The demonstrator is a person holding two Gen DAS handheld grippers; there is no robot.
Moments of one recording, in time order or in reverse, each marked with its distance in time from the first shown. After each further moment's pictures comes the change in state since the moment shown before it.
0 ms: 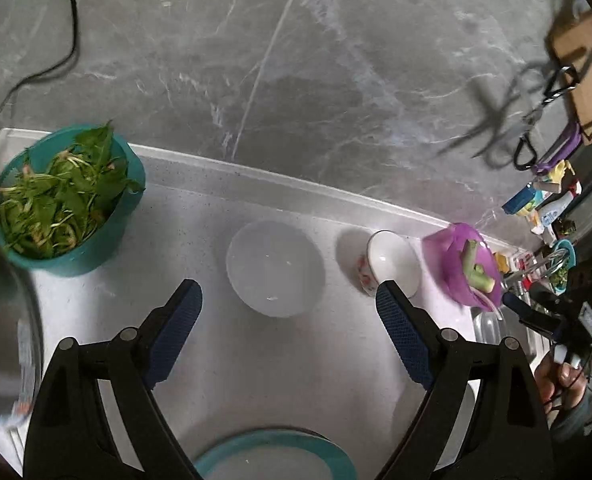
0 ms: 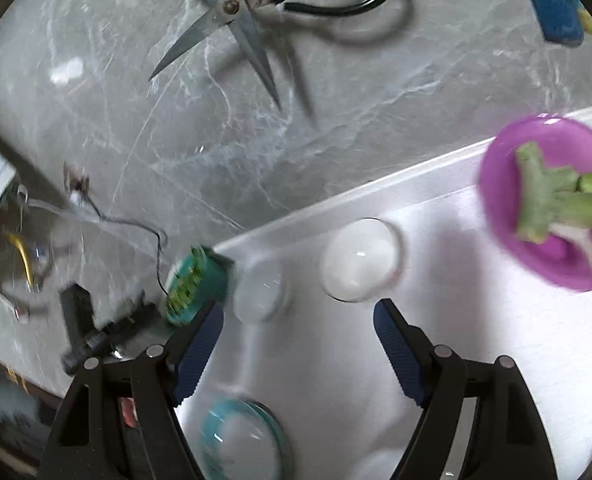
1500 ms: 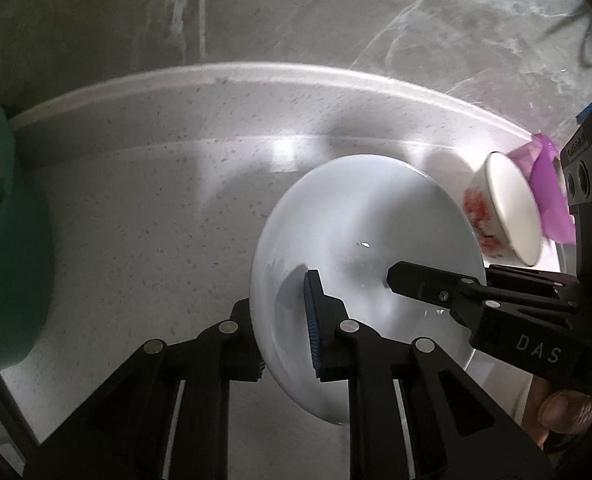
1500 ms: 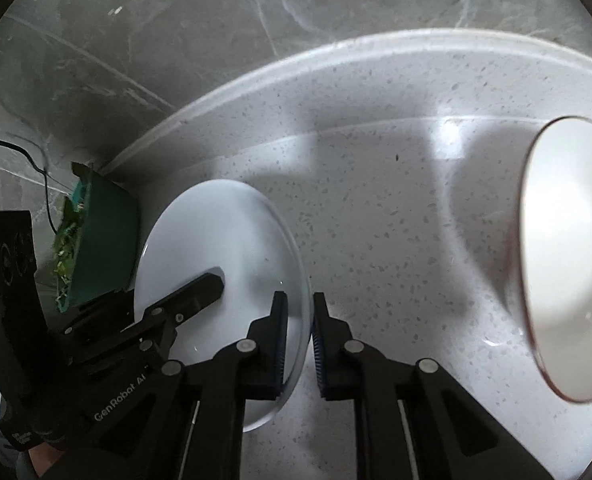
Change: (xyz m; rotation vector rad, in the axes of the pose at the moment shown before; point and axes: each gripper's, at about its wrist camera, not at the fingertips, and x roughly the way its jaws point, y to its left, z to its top) left arm 0.199 0.027 0.010 0.199 0.257 0.093; right arm 0.287 0.037 -0.023 -0.043 0.342 -0.260
